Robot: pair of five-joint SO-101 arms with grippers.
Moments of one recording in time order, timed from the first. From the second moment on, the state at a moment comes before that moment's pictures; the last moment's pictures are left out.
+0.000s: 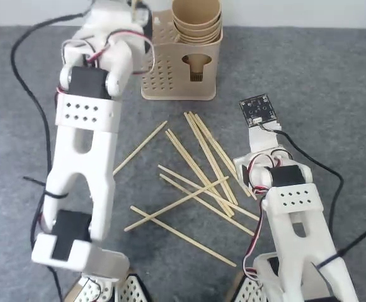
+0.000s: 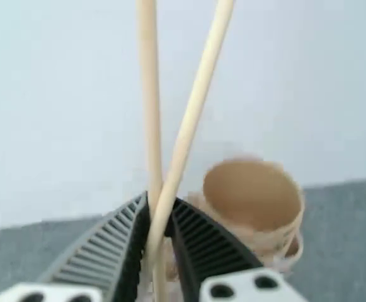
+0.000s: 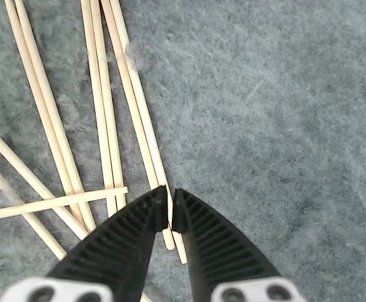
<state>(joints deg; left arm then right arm) 3.4 2.8 -19.2 46.2 7.1 -11.3 -37.6 53.5 51.8 8.1</state>
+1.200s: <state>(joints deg) 1.1 52.2 -77.1 53.2 9.3 -11.3 -37.6 53.5 51.8 8.1</state>
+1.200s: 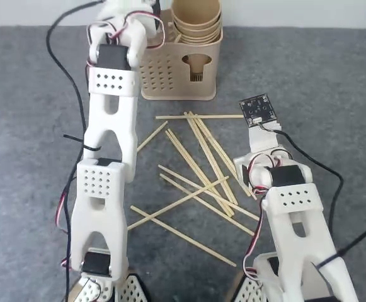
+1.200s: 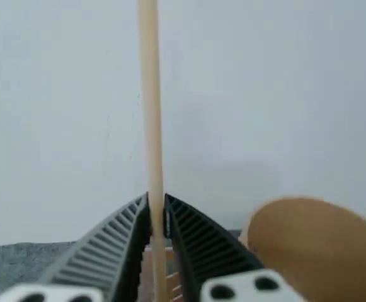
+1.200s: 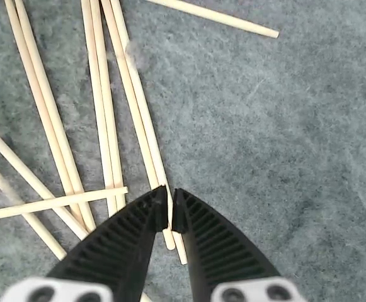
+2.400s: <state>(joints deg) -14.9 23.9 -71.9 98.7 -0.6 -10.2 -36.4 40.2 58.9 26.6</state>
